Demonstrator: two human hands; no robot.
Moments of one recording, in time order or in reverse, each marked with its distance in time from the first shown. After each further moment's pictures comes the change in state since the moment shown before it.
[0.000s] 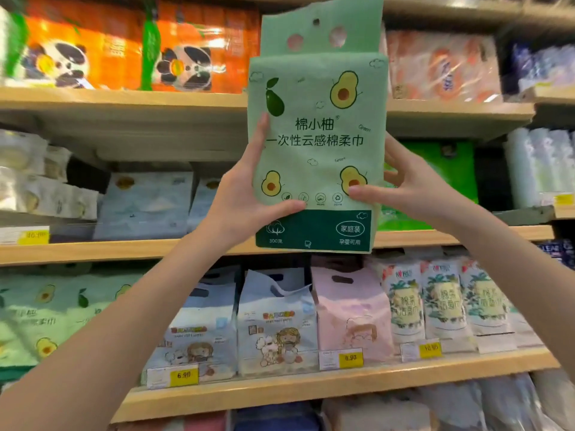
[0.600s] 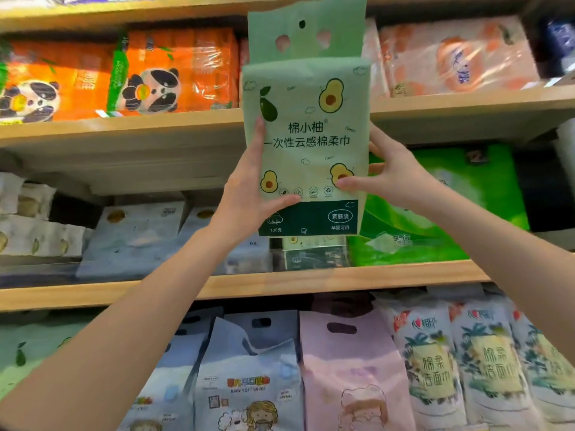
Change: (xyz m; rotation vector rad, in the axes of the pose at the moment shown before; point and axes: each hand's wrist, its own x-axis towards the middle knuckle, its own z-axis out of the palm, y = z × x) left_hand 0.099 -0.066 0.095 0.276 0.106 0.047; right_hand 0.093 0.115 -0.040 -0.036 0.123 -0.102
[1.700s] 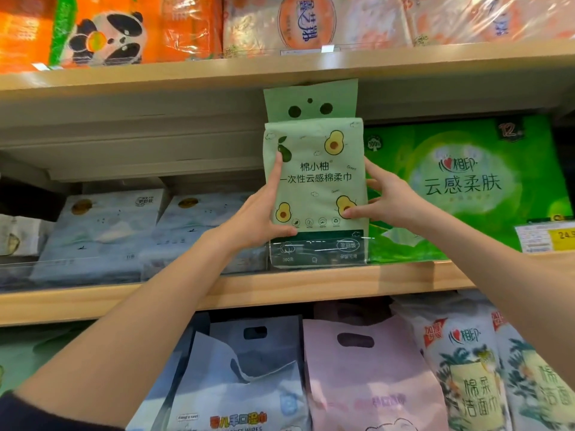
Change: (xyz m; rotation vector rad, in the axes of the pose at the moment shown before) left_hand 0.005 -0.093 0.068 0.013 -0.488 -0.195; right_hand 0.027 0.121 0.058 -0.056 -0.092 0.234
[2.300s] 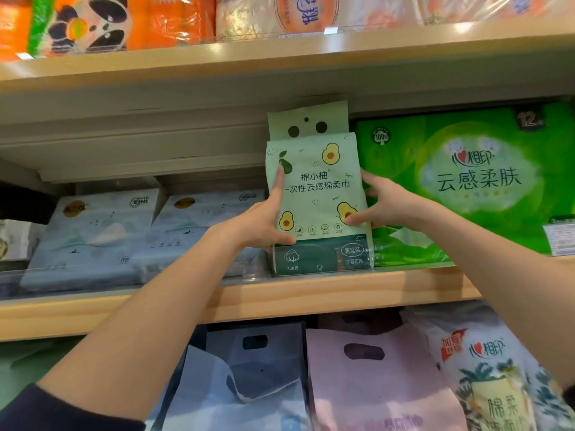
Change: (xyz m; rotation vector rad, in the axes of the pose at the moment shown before) left_hand 0.028 -0.024 0.011 0.061 -0.188 -0.189; right_hand 0.026 0.019 0.013 0.019 -0.126 0.184
